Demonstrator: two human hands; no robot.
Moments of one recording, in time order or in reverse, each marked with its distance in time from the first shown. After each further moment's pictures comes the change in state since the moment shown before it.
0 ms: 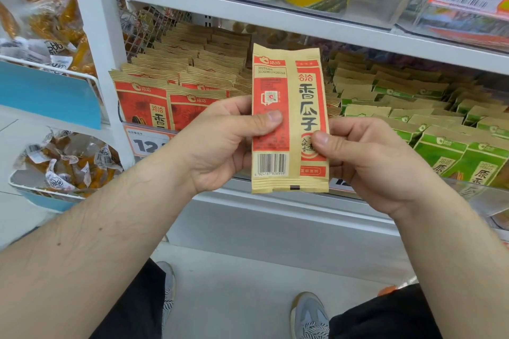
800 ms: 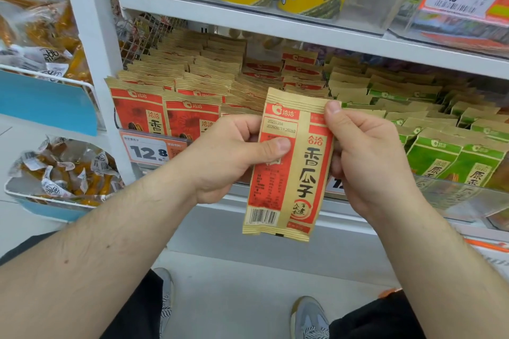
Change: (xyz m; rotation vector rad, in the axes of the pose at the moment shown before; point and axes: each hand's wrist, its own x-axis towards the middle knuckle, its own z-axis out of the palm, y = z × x) left_hand -0.001 -0.009 0.003 0.190 -0.057 0.013; right_hand -0.005 -0.008 0.025 0.029 0.375 -0.119
